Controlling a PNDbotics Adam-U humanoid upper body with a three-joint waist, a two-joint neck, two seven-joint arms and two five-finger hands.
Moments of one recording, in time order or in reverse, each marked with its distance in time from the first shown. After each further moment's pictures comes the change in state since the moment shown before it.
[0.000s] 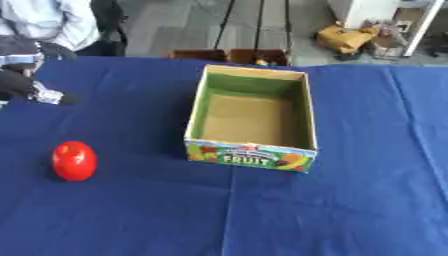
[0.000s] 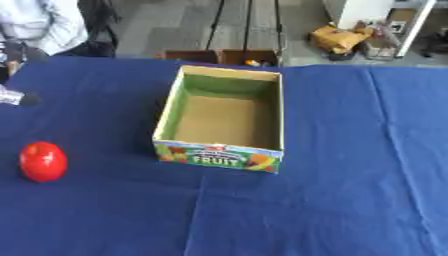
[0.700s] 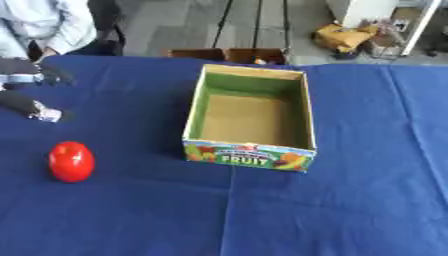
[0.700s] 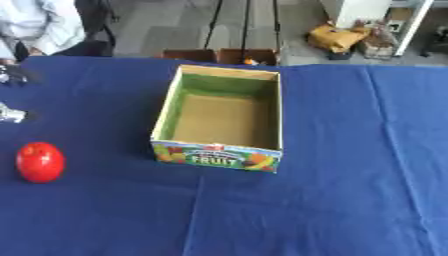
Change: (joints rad) left arm 0.023 -0.001 -0.045 0.059 0.078 0.041 -0.042; right arm 0.000 0.001 0.000 0.000 -0.005 0.001 -0.001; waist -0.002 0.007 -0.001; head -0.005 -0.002
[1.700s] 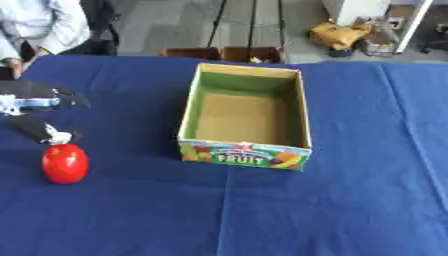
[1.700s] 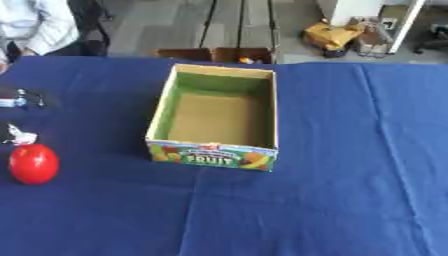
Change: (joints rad) left arm 0.062 0.002 -0.083 -0.053 0.053 -0.032 0.032; right arm -0.001 0.000 0.000 0.000 -0.013 0.001 -0.001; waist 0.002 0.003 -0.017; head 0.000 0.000
